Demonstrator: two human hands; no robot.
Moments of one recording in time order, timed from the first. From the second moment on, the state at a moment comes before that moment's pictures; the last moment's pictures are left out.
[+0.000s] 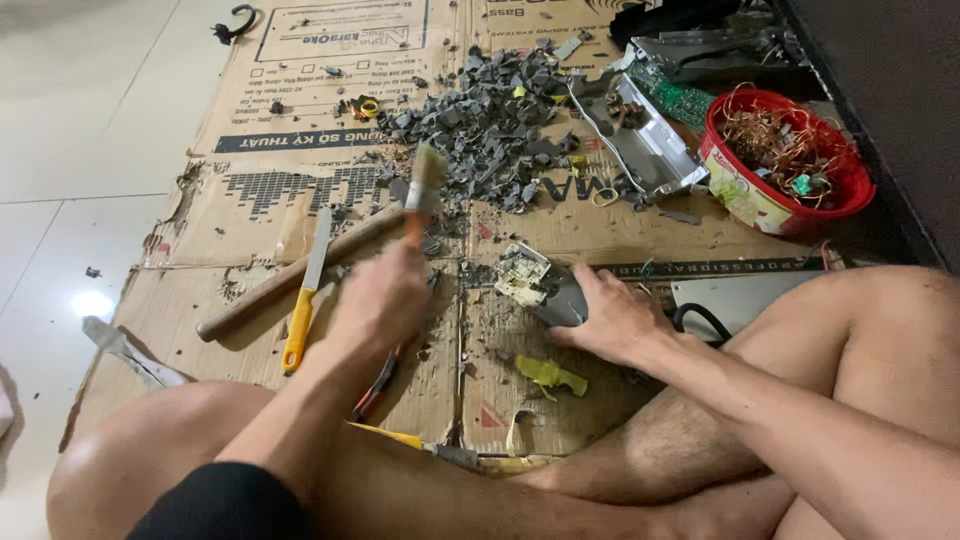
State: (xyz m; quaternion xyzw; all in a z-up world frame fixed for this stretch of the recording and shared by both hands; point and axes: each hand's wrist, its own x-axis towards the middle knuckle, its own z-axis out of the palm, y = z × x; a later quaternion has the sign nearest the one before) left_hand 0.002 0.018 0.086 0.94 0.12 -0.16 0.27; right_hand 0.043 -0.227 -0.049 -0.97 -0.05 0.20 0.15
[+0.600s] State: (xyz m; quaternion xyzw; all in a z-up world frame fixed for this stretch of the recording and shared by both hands) left_hand 0.037 0.045 -0.034 0.77 0.24 -0.18 0.56; right_hand 0.034 -0.228 -0.038 -0.97 -0.08 0.17 0.17
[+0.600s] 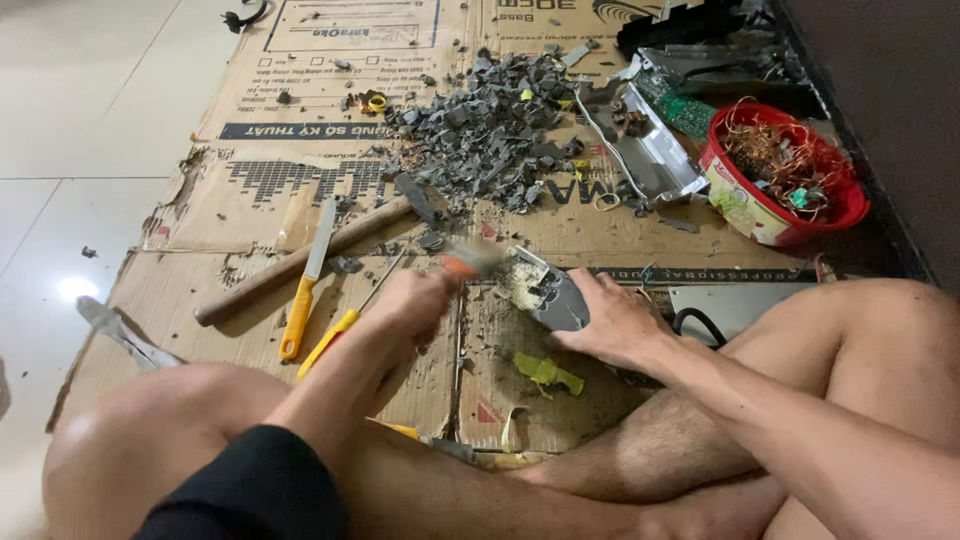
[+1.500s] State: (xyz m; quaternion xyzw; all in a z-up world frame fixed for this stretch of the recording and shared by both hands) left_hand 0.018 0.073 0.033 0.90 0.21 -0.03 0.39; right_hand 0.059 -0.238 -0.060 -0.95 -0.15 0.22 0.15
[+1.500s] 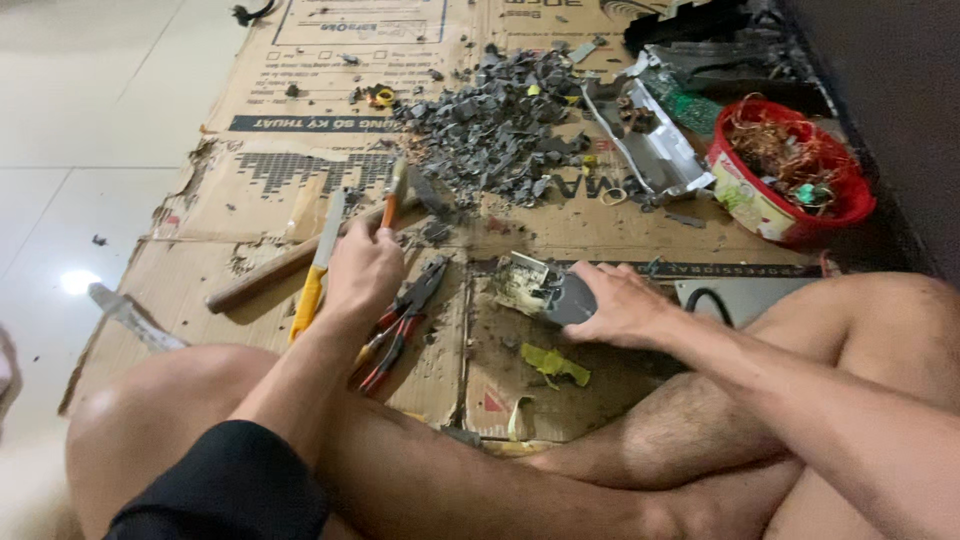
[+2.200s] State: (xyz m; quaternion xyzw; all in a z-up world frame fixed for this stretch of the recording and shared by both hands) left_hand -0.012 0.068 0.018 0.95 0.16 -0.20 0.15; right_hand 0.040 -0.183 0.011 -0.87 0.06 0.32 0.37
